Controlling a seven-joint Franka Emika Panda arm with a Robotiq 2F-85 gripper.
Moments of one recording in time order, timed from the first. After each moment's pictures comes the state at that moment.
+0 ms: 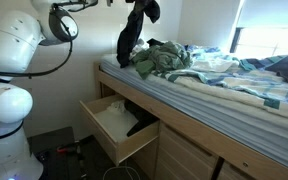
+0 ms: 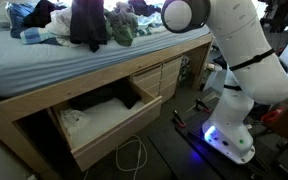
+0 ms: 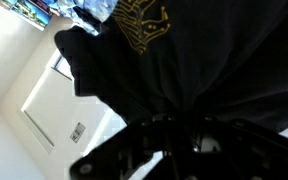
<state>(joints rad) 0.83 0.72 -0.31 -0.35 -0.90 1.57 0.46</state>
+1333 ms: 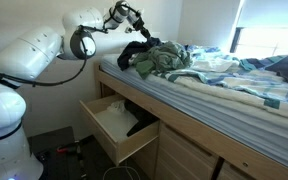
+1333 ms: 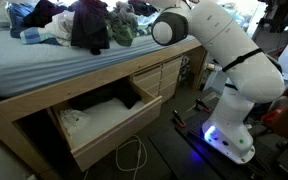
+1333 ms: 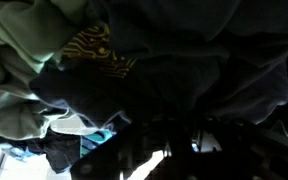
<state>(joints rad) 0.59 0.93 -0.19 -0.37 -0.43 1.83 0.80</state>
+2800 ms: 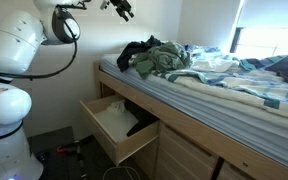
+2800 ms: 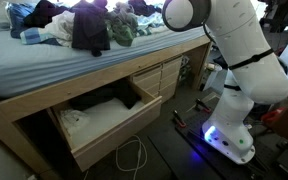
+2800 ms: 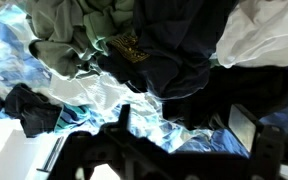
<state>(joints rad) 0.79 0.72 -0.21 -0.35 -0.45 1.51 0.50</state>
